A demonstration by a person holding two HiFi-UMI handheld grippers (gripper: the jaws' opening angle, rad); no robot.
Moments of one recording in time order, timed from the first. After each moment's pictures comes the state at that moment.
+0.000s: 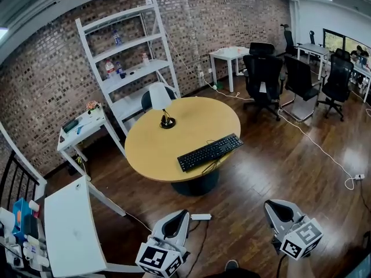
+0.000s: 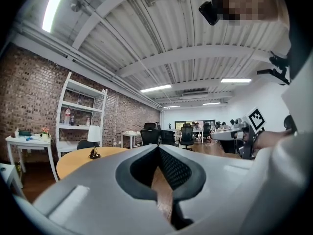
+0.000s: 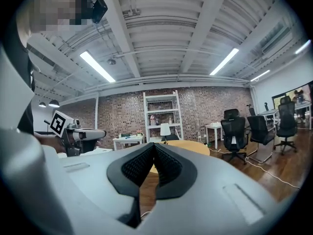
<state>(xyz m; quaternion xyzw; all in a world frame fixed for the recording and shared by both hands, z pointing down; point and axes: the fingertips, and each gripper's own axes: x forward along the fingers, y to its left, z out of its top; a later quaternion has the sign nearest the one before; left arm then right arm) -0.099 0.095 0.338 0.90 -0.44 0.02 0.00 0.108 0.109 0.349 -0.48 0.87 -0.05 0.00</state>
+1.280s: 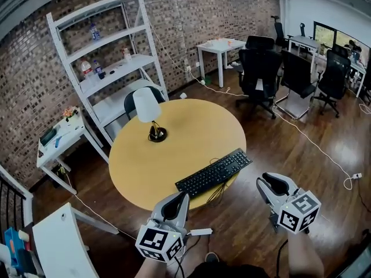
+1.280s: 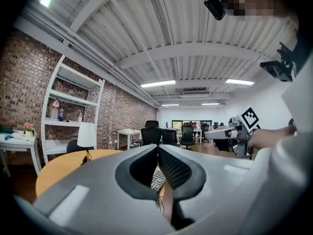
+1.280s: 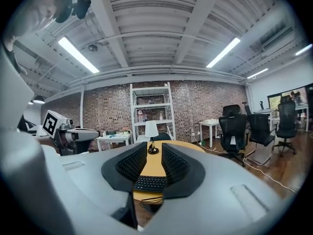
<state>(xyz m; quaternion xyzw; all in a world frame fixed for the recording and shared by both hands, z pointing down) -0.145 -0.217 0.361 0.91 -0.40 0.02 0.02 0.061 -0.210 0.366 -0.52 0.85 -0.07 -0.03</state>
